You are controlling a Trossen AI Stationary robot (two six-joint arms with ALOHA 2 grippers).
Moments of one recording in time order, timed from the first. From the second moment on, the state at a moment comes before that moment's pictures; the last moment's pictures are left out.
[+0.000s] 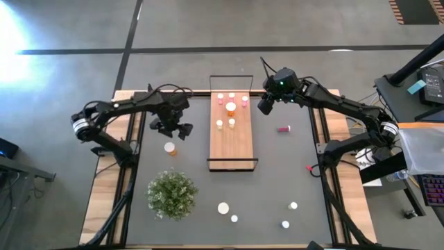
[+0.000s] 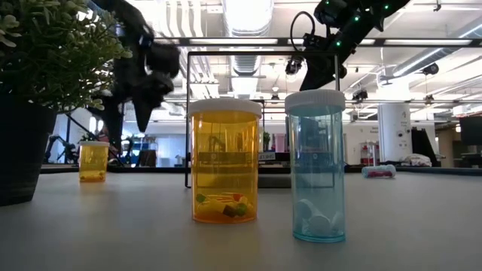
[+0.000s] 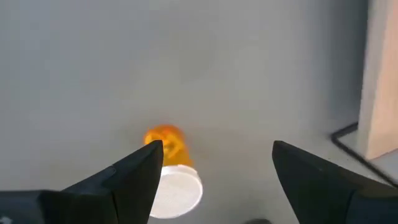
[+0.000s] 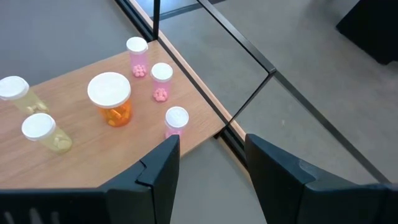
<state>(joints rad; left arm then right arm) 0.56 1.43 1.01 -1.05 0.27 -0.67 -0.60 1.34 1.10 -0.44 0.10 -0.13</state>
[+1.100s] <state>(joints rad) 0.07 1.30 0.84 -1.03 -0.22 -1.02 -0.60 1.34 1.10 -0.44 0.10 -0.13</state>
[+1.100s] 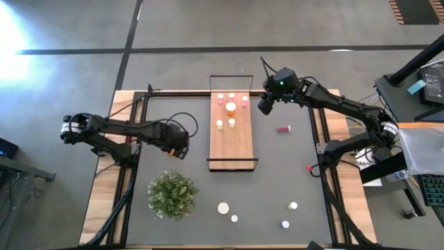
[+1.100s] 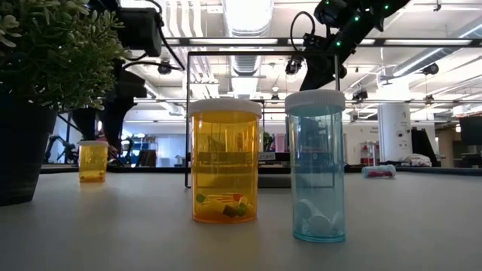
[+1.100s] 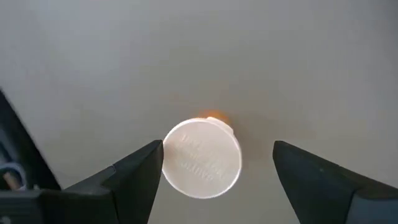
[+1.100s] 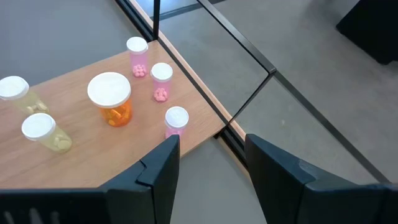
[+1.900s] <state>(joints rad) 0.07 1.25 0.80 -1.01 -0.17 -1.07 -0.60 1.34 1.10 -0.44 0.10 -0.13</state>
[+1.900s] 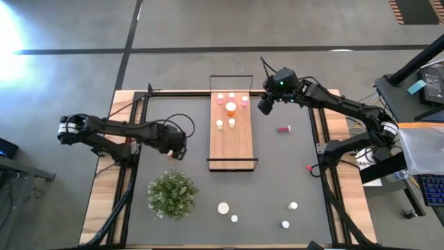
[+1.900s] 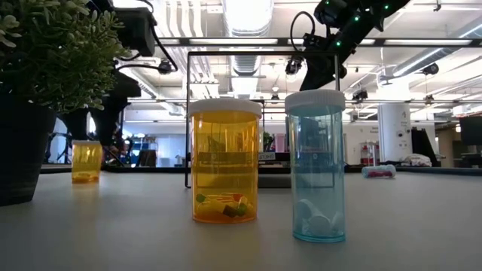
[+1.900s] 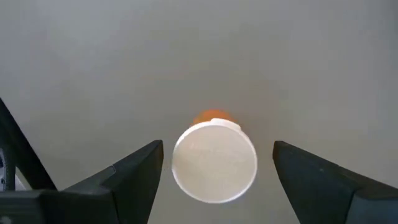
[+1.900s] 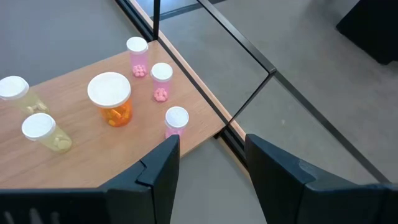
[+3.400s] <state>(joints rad) 0.01 1.27 0.71 -0.90 -0.10 -1.17 -0.60 1.34 1.10 -0.44 0.10 -0.13</state>
